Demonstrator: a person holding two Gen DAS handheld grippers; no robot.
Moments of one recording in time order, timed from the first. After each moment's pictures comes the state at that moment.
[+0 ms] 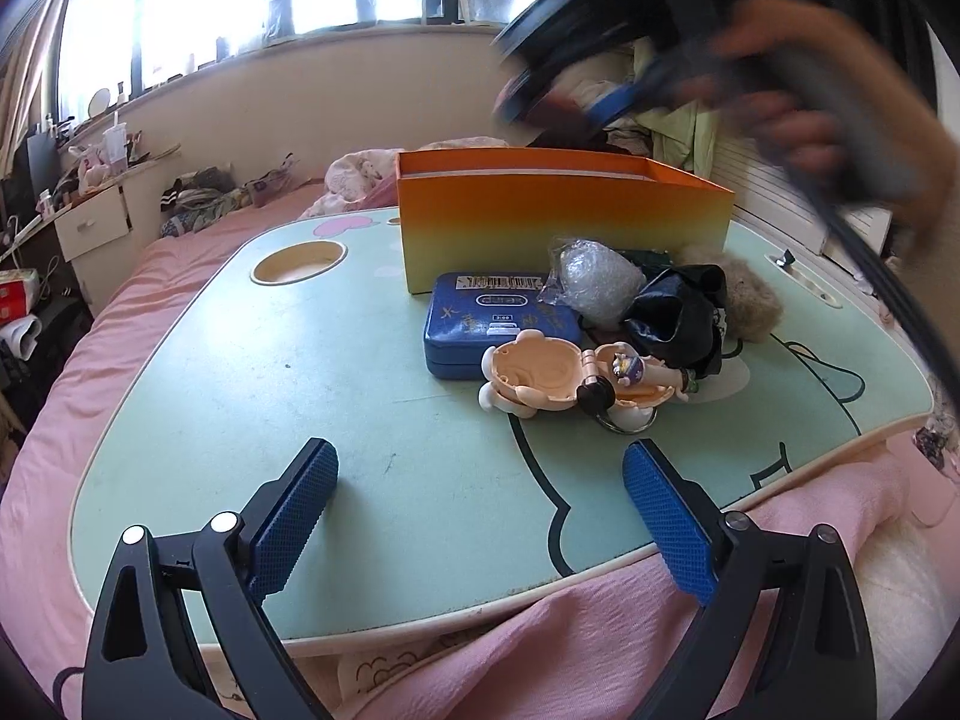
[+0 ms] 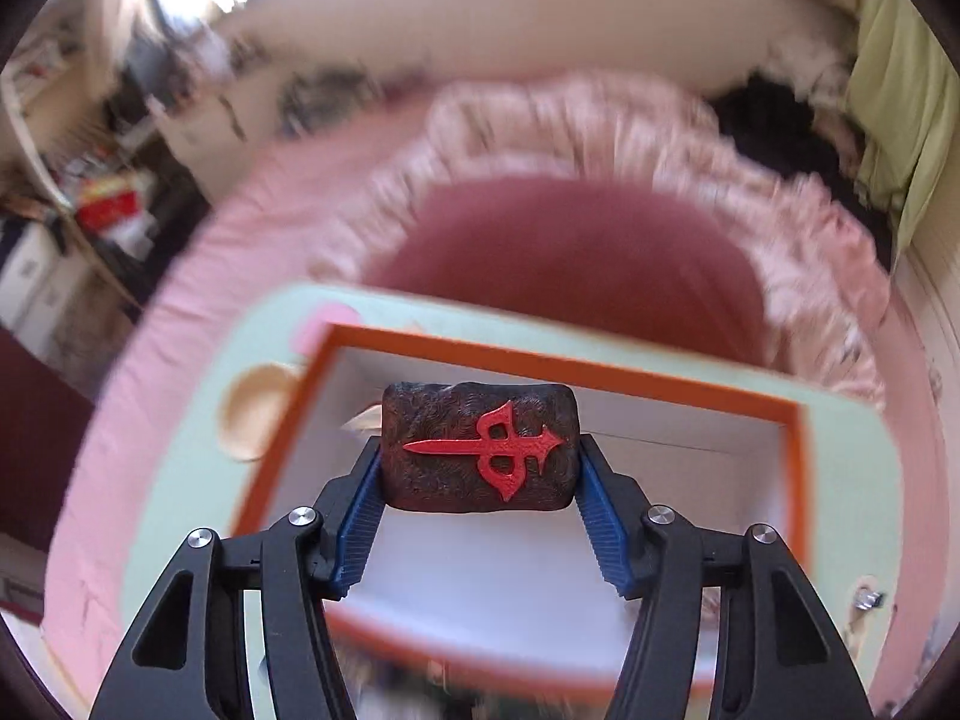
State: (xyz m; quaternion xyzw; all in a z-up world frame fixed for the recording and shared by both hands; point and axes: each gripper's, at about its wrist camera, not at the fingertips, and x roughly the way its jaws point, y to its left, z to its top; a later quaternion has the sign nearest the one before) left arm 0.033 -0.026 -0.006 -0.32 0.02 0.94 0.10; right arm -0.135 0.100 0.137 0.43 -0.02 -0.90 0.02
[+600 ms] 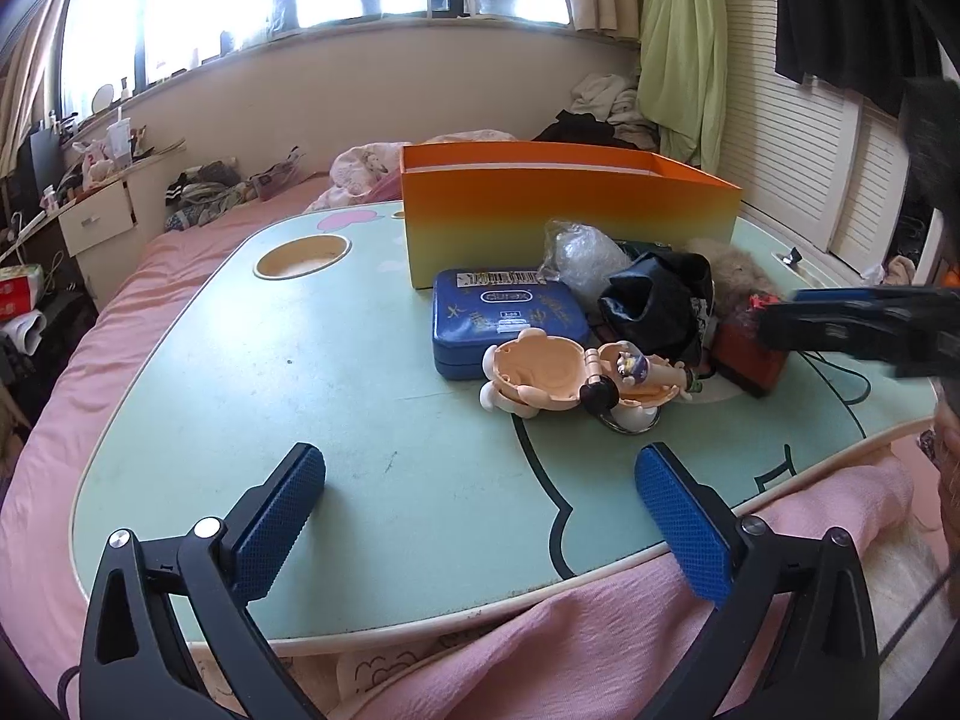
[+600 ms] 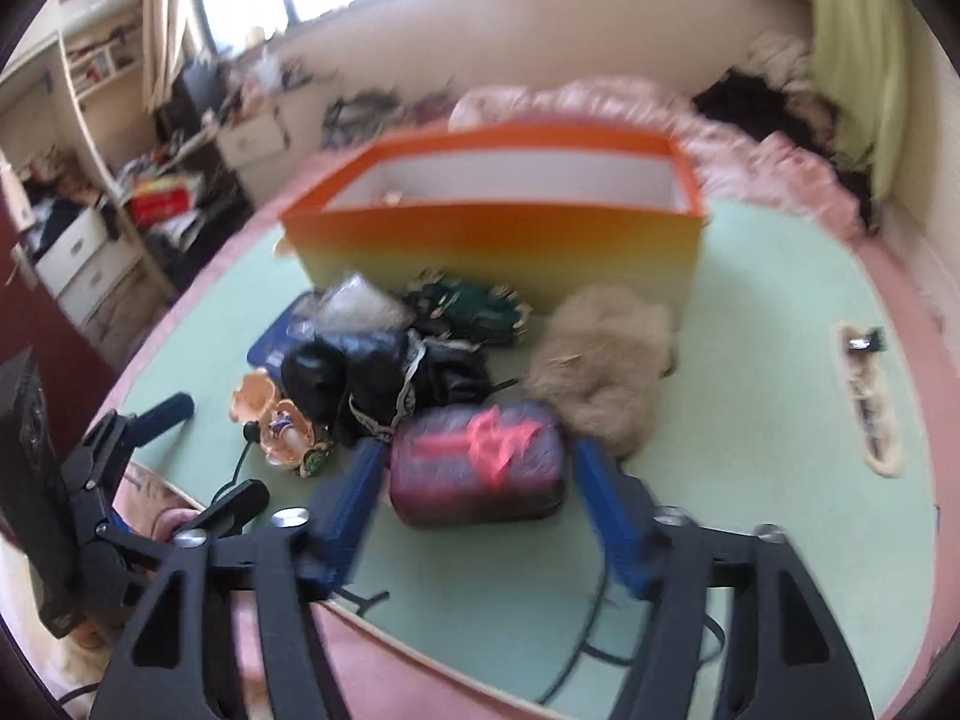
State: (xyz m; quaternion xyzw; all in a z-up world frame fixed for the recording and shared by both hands) left arm 0.035 -0.027 -0.003 -0.33 0.02 0.94 0.10; right arm 0.025 0.121 0.079 0.38 -0.03 -0.93 0.02
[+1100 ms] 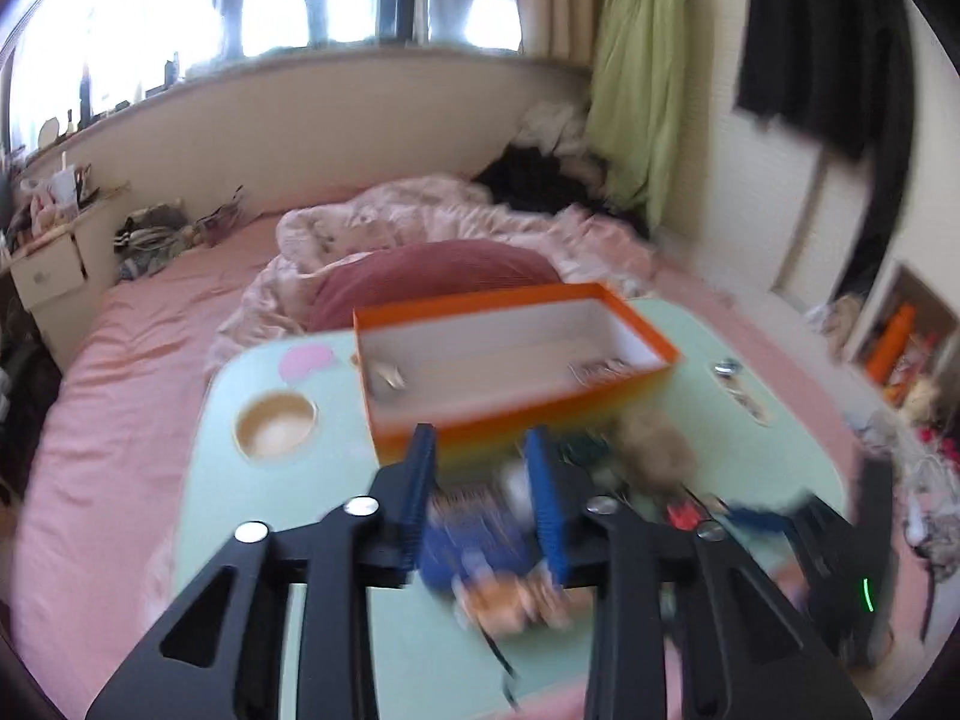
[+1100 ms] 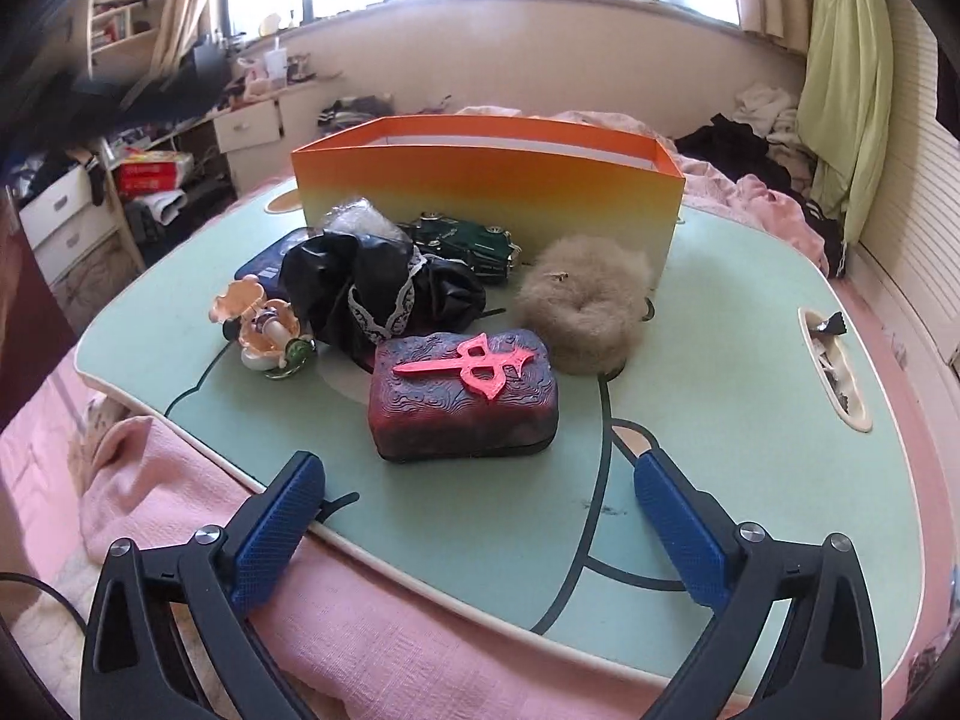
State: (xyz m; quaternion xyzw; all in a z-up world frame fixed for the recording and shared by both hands) left arm -0.047 -0.012 0.127 -0.35 0.05 0.93 0.14; right arm 0.059 0.121 0.019 0.36 0.04 -0.93 0.00
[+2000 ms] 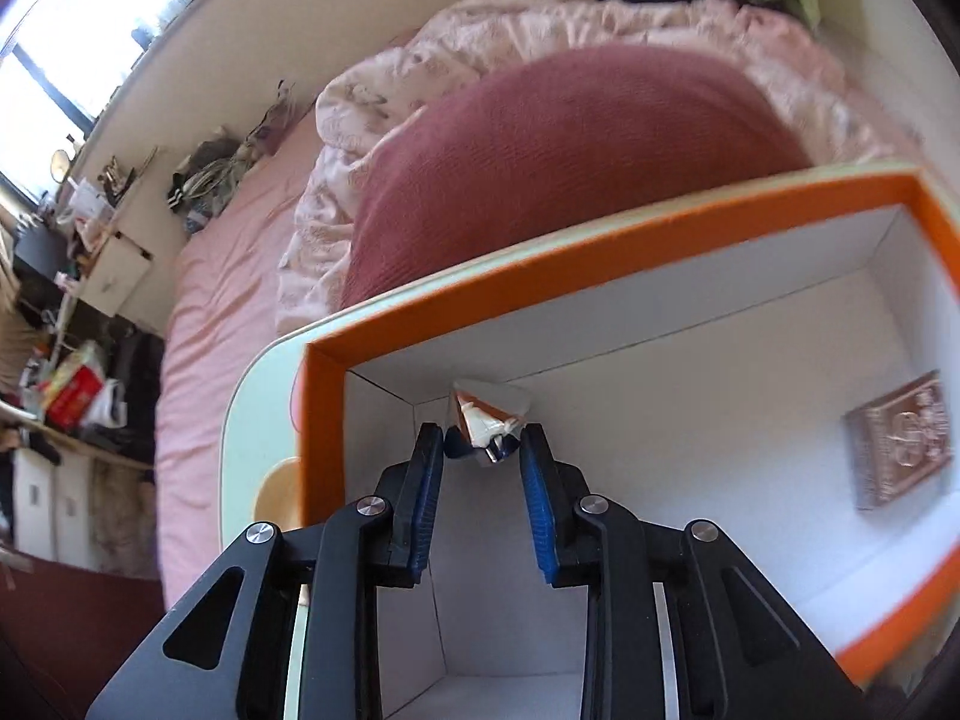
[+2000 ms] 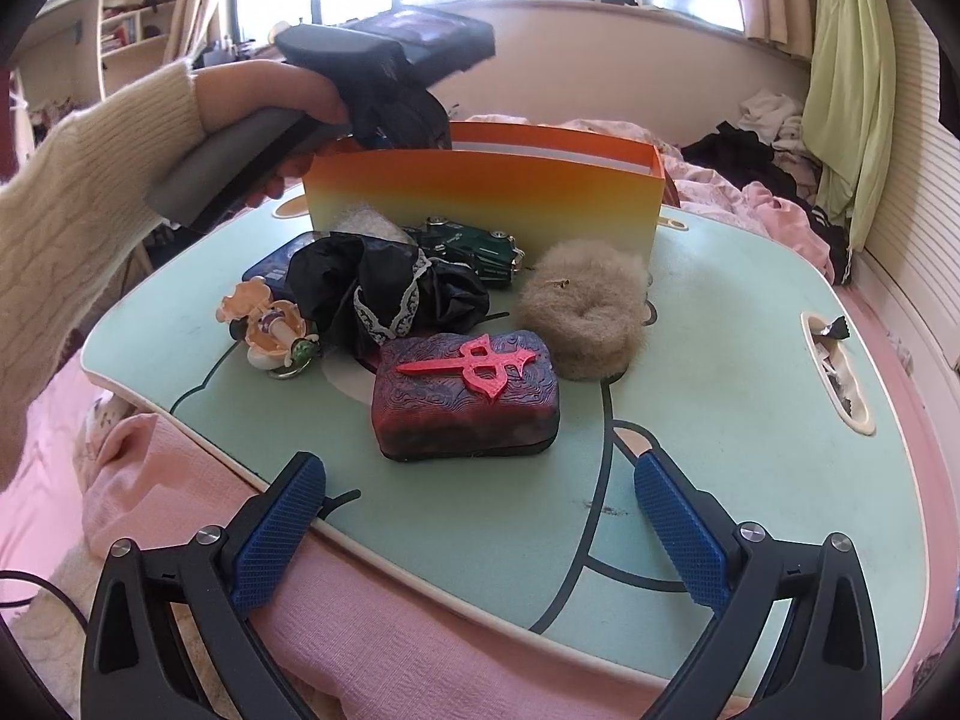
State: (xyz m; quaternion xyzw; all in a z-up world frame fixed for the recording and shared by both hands) left arm -0.221 0.050 0.039 -0.51 0.19 0.84 0.00; right arm 0.073 0.118 0.006 0.35 0.04 -0.93 0.01
